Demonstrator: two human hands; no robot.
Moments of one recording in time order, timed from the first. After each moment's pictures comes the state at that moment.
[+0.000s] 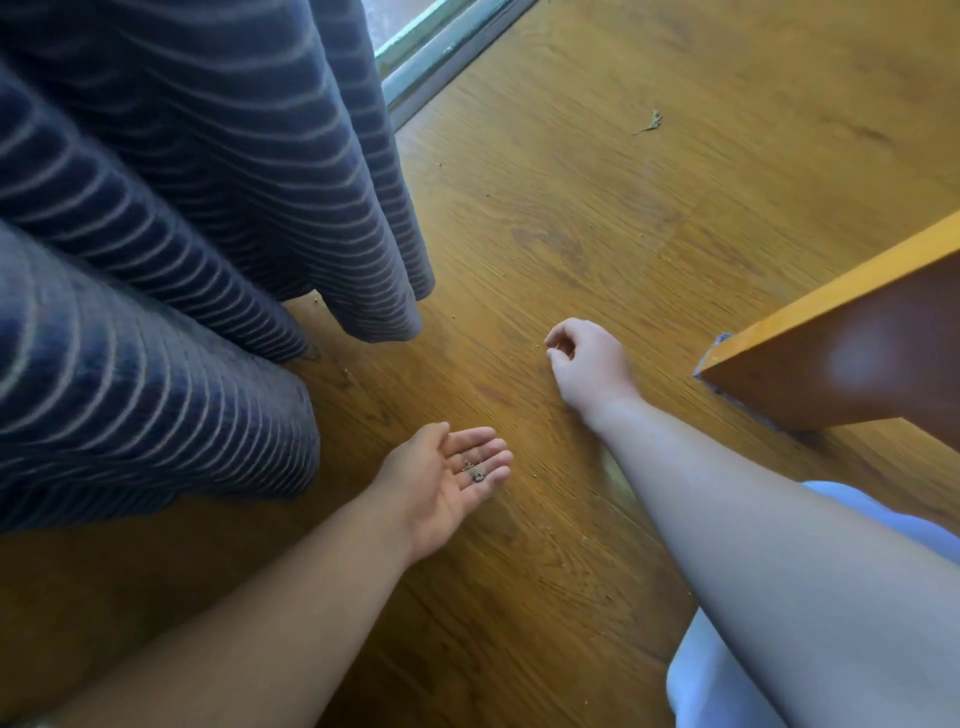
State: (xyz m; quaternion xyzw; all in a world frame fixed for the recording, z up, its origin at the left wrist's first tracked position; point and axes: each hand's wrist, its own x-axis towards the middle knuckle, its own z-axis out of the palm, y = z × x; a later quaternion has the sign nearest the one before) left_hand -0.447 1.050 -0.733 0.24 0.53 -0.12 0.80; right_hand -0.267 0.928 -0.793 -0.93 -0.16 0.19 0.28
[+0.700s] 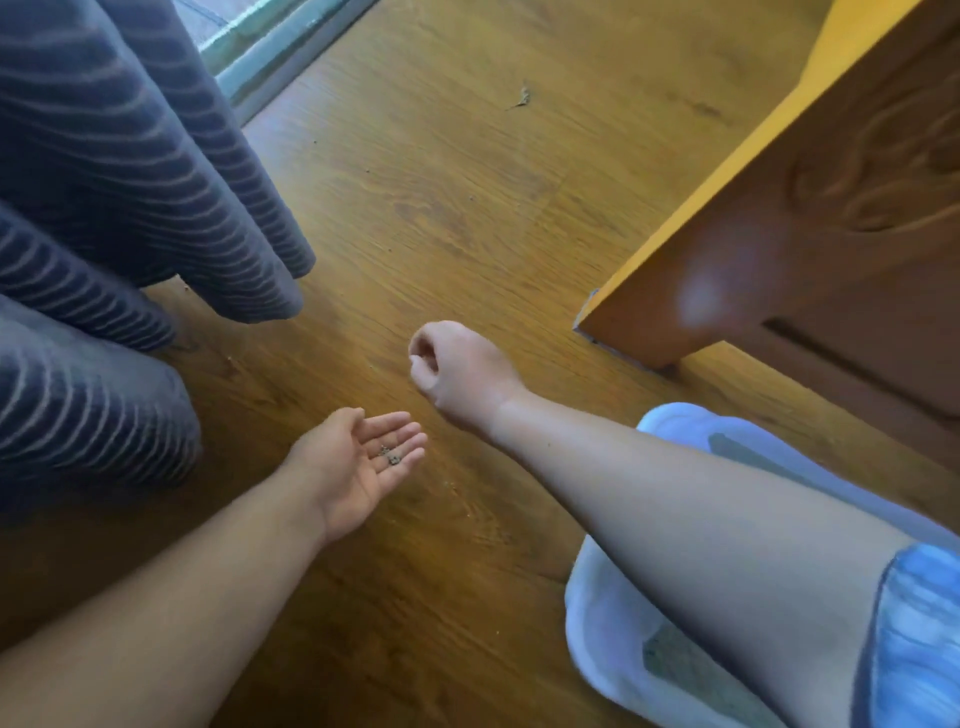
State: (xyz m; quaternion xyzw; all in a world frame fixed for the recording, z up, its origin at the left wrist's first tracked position) left_hand -0.449 1.026 -0.738 0.25 0.51 -0.15 0.81; right_hand -0.327 0.915 -0.728 -0.90 -0.27 0.24 0.24
